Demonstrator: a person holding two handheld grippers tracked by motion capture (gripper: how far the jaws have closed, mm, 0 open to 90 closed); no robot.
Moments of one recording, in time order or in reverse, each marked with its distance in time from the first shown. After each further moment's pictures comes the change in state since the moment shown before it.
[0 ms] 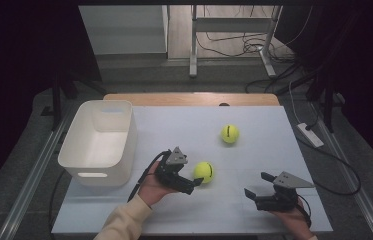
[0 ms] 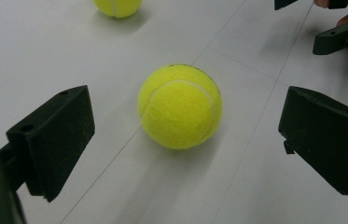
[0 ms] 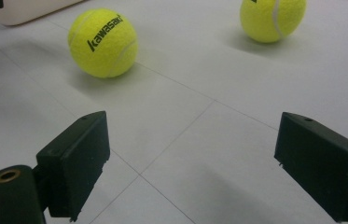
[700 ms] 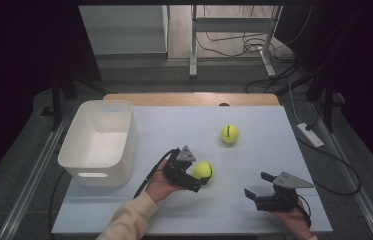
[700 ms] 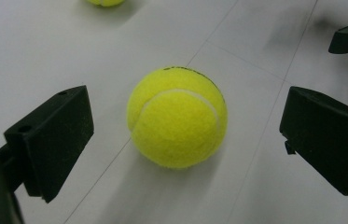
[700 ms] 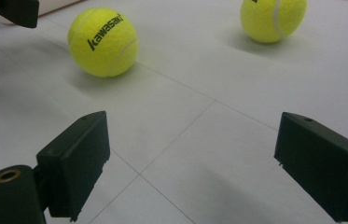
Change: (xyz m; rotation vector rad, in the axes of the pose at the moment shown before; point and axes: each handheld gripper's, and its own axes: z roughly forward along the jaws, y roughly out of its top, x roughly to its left) left arm 0.002 0.009 0.026 0.048 -0.022 -0.005; right arm 0.000 0.000 0.000 0.001 -0.001 -0.005
